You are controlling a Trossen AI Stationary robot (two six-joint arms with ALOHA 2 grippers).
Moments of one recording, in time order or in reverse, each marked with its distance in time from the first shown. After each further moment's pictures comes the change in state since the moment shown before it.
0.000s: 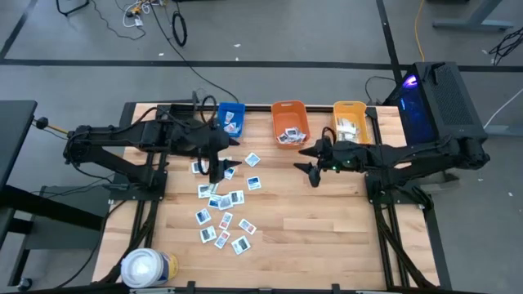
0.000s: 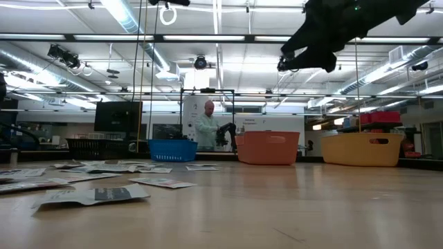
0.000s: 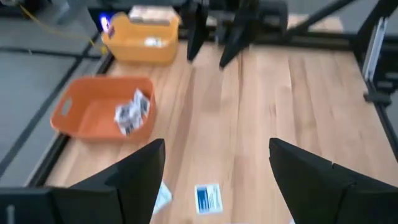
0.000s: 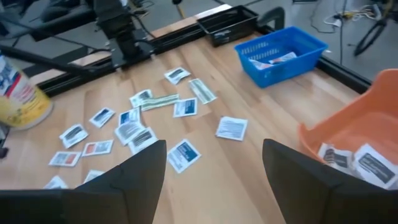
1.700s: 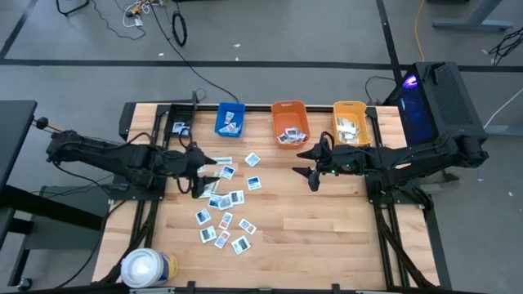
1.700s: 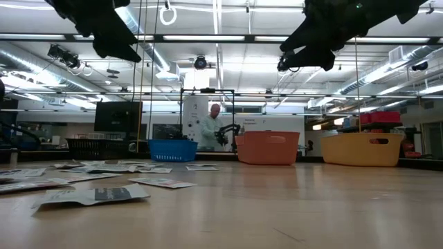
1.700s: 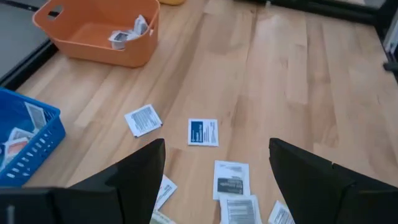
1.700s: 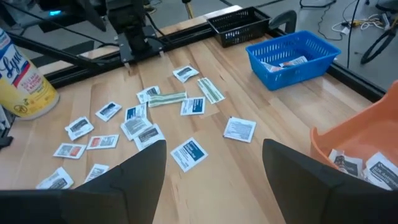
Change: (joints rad) left arm -0.131 -0.398 -0.674 0.257 -0.133 -0.236; right arm 0.045 0.022 0.000 0.027 0.015 -0.033
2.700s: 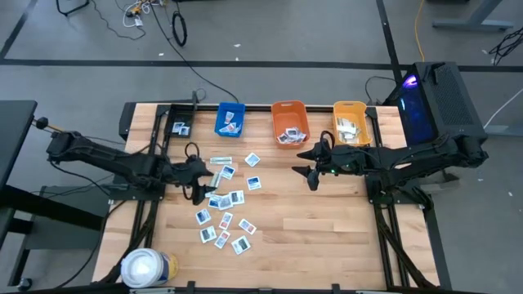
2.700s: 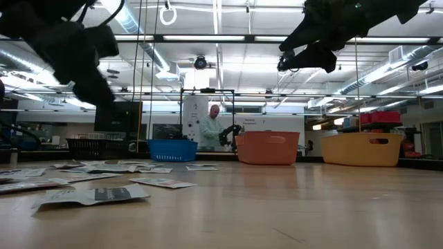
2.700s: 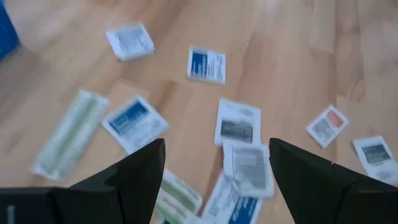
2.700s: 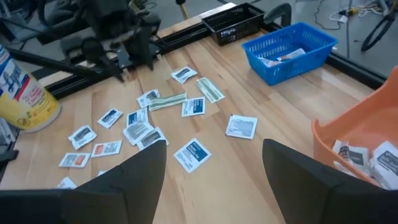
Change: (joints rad) left arm -0.020 -0.001 -0.284 0.160 0.062 -0.157; right arm 0.000 0.003 0.000 0.000 0.012 0.077
